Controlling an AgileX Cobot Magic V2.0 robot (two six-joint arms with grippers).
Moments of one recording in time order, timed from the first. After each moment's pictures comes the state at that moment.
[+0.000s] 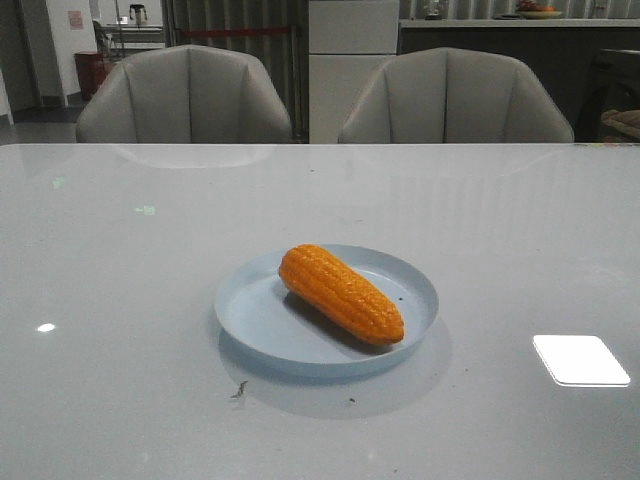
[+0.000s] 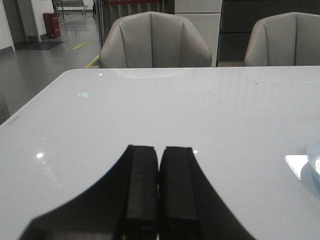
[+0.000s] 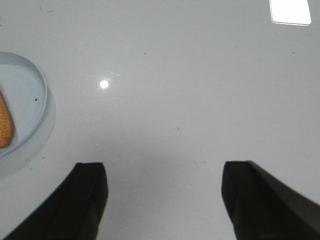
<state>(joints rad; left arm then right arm) -0.06 -0.01 0.01 -0.04 0.14 0.08 -0.05 0.75 -0.76 0.06 0.79 -0.07</state>
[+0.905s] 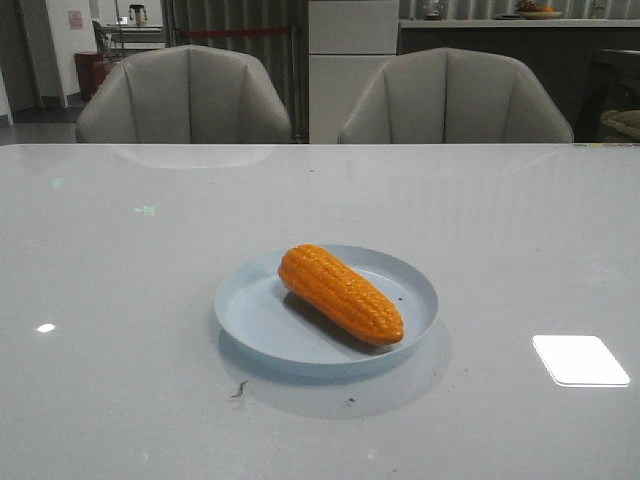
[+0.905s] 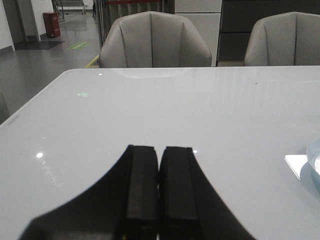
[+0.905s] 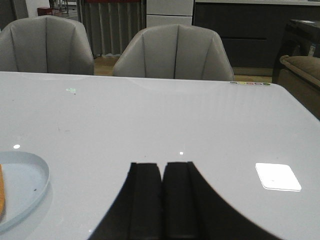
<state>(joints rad) -0.06 -0.01 0.01 -0.04 0.14 0.08 0.00 0.05 -0.08 0.08 0.16 -0.07</state>
